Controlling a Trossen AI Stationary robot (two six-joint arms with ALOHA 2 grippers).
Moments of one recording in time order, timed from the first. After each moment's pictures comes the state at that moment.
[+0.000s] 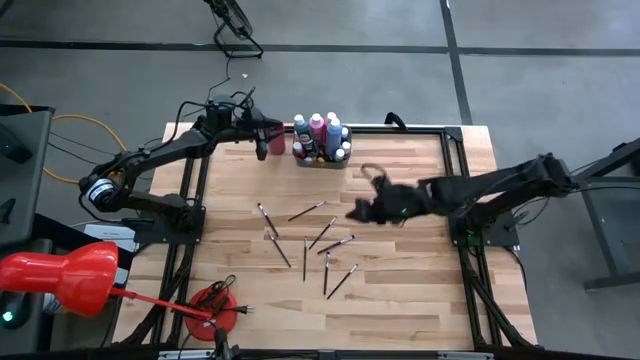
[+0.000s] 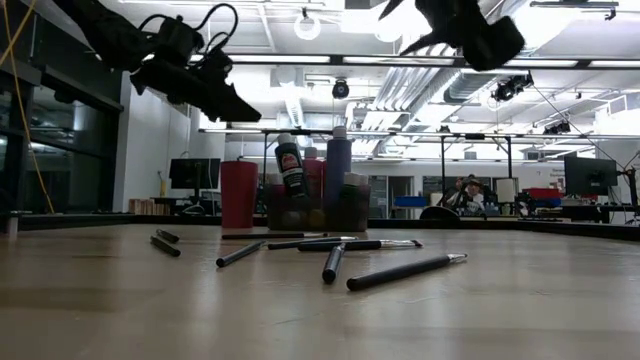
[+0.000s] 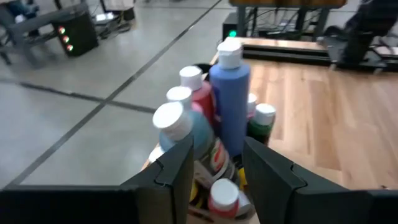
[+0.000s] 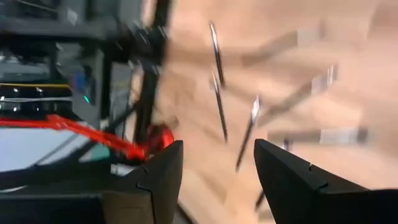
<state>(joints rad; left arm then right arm) 0.87 1.25 0.74 0.24 0.49 0.24 0.16 1.29 1.05 -0.39 0.16 1.48</state>
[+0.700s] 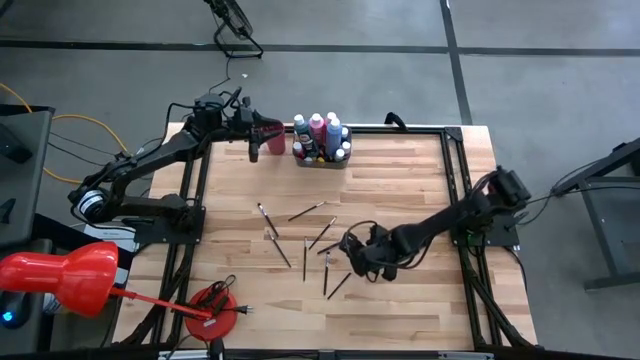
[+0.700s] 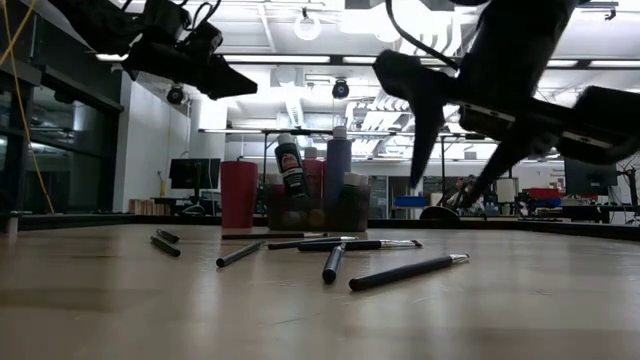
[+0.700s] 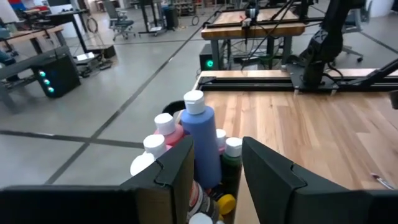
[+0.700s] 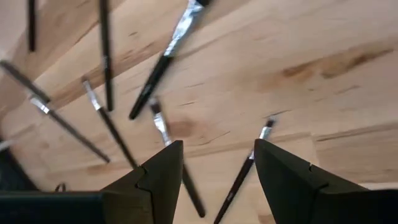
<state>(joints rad) 0.87 1.13 0.74 0.24 0.62 0.26 0.38 1.73 1.05 -0.43 0.22 2.38</state>
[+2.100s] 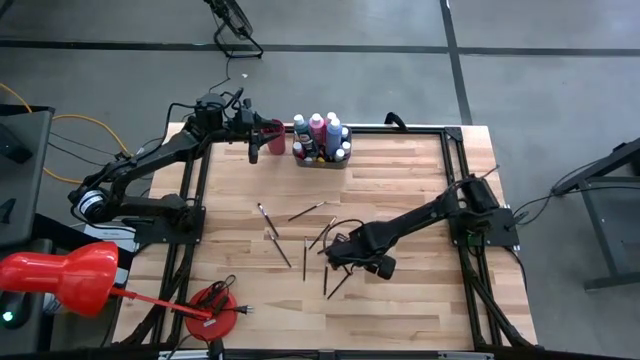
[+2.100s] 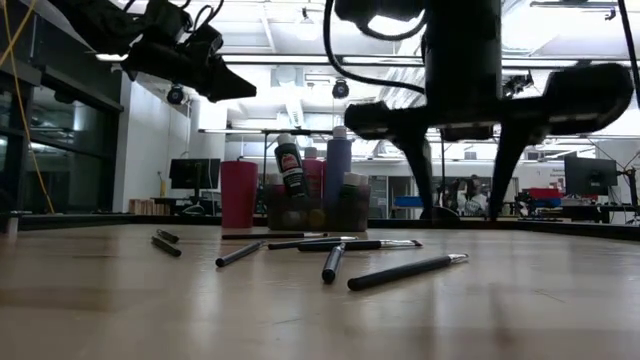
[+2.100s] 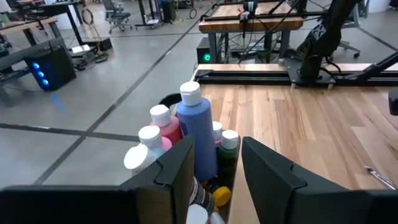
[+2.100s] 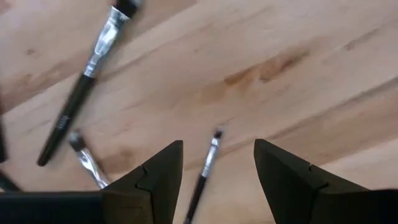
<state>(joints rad) 0.87 1.13 0.74 0.20 0.62 0.26 0.30 1.97 1.39 -0.87 -0.03 2.36</state>
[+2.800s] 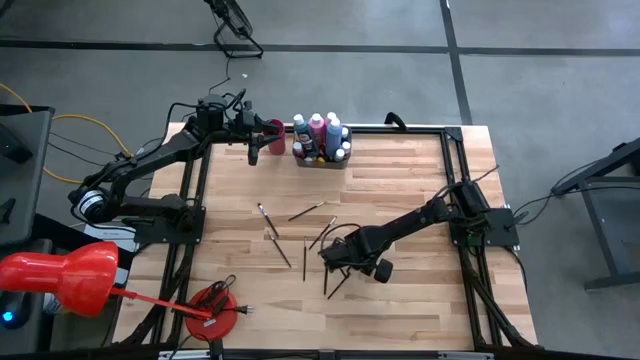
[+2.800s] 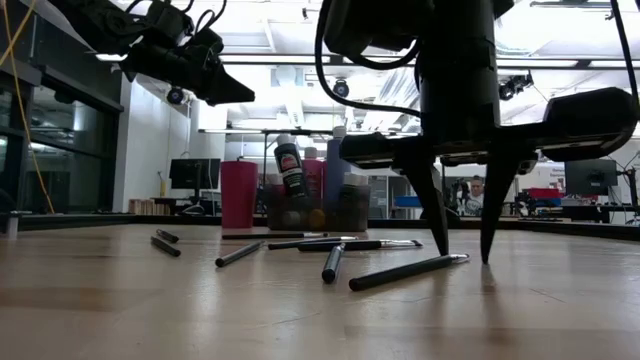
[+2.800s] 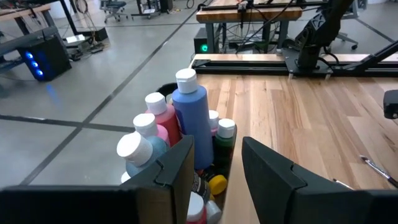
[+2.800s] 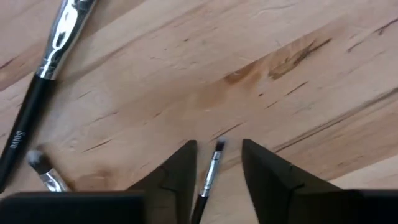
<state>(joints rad) 0.87 1.13 0.74 0.15 0.62 0.29 0.30 2.05 1.39 -0.82 -0.07 2.38</state>
